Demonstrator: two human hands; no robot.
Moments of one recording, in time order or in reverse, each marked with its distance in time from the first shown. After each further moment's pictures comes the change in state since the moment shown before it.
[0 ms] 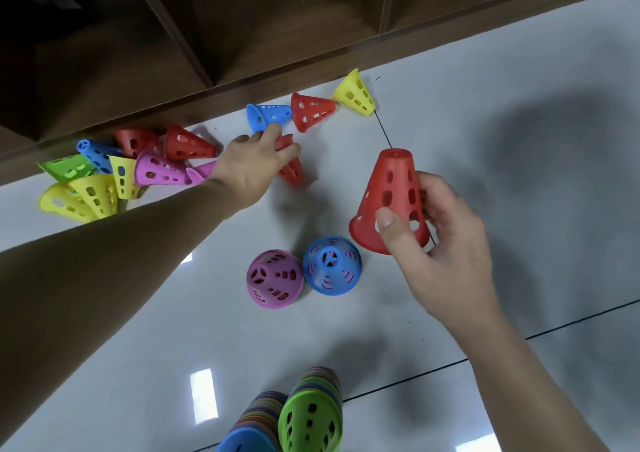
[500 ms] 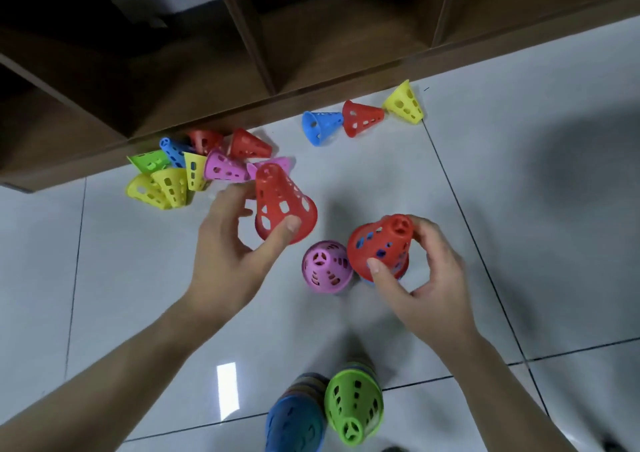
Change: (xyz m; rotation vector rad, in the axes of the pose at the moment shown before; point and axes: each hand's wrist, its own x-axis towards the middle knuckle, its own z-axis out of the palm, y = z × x) left_hand -0.178 0.038 -0.078 -1.097 0.475 -0.546; right_hand -0.043 0.013 0.049 0.103 -0.063 -0.098
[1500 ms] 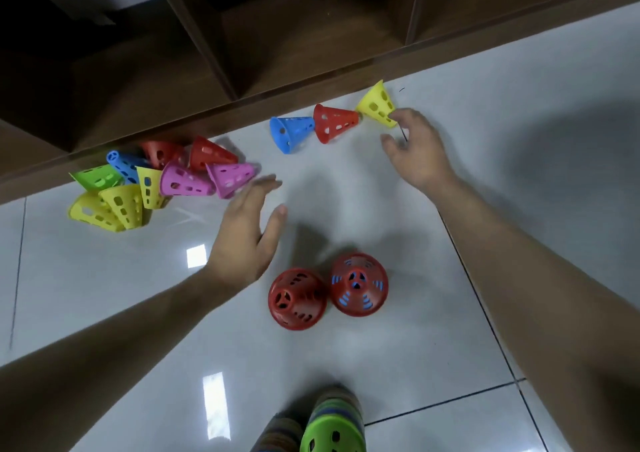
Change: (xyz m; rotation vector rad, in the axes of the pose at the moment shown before) left_hand 0.065 -0.066 0.075 0.216 -0.217 0.107; right_hand 0.212 0.134 -0.017 -0.459 -0.064 0.140
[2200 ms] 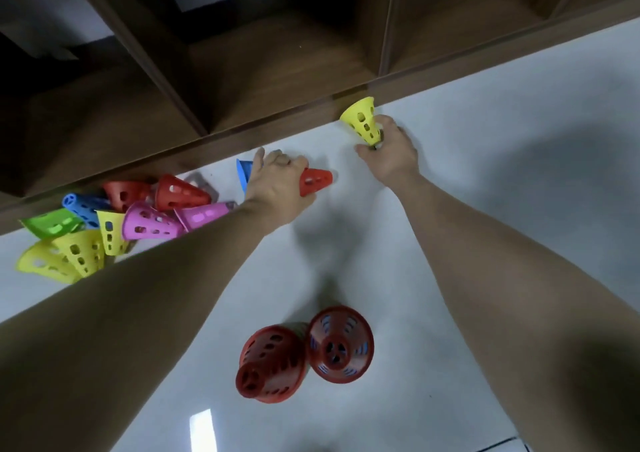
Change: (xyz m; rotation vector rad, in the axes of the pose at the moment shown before) left_hand 0.170 0.003 0.067 0.594 -0.270 0.061; right_hand 0.074 0.022 0.018 -0.130 0.032 0.239
